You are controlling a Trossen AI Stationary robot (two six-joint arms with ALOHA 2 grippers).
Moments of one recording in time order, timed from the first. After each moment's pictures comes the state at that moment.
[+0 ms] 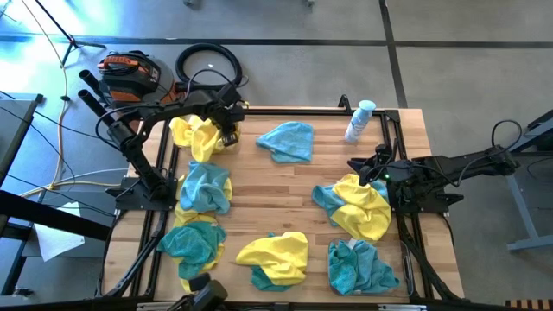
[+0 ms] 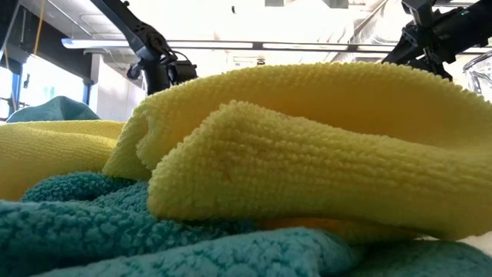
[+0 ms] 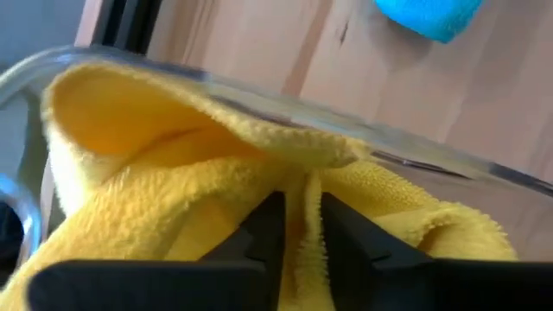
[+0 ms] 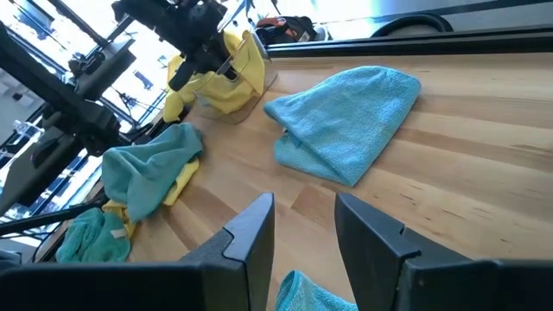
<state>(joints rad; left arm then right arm) 0.79 1.70 1.15 -0.72 0.02 0.45 0.20 0.50 0.45 -0.44 0.65 0.97</state>
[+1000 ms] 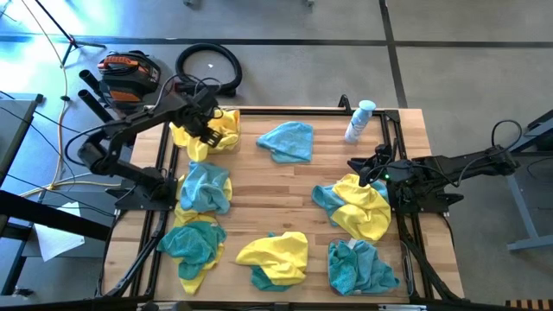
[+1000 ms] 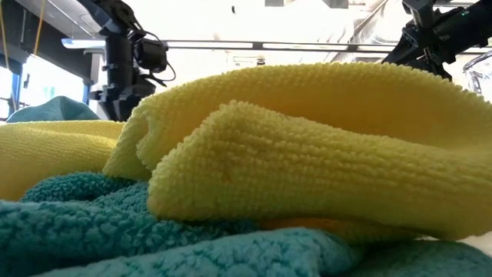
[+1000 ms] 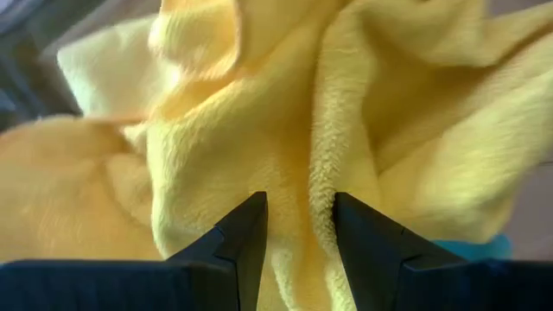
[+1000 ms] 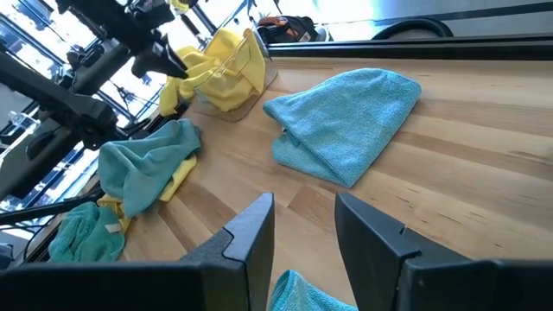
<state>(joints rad) 0.83 1.38 1.00 -1.03 -0.11 -0.18 0.20 0.50 0.45 -0.44 0.65 0.94</state>
